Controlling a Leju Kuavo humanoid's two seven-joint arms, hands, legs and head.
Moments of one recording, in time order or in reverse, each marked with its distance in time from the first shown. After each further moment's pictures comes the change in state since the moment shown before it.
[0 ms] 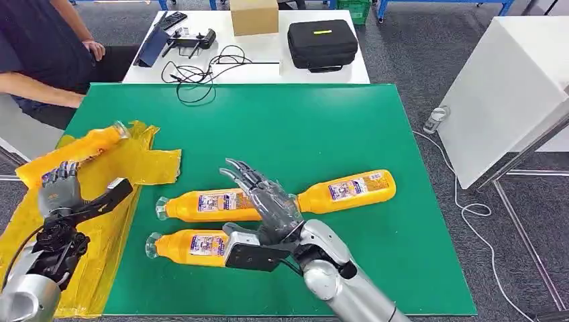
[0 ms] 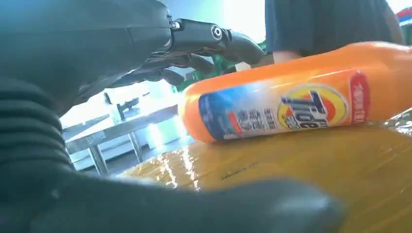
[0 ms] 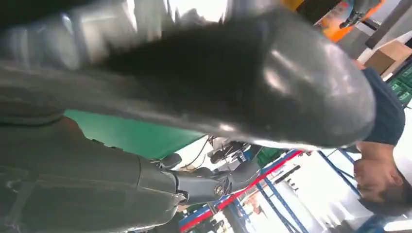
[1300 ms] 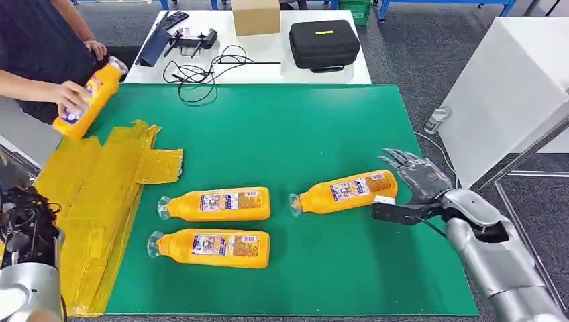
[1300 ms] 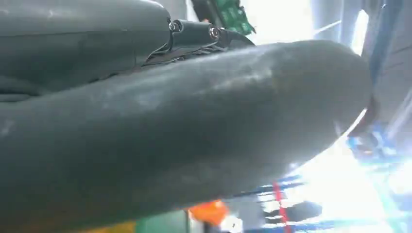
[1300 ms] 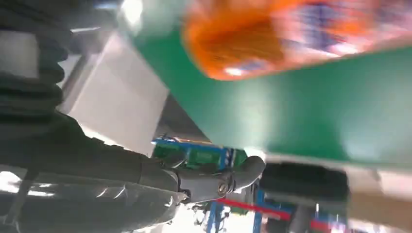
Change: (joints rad) left arm -0.029 -0.119 0.387 -0.299 1.191 -0.097 -0.840; right arm -0.109 -0.557 -0.394 0.210 0.384 0.238 -0.155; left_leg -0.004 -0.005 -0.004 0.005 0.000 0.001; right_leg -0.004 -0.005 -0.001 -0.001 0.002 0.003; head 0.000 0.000
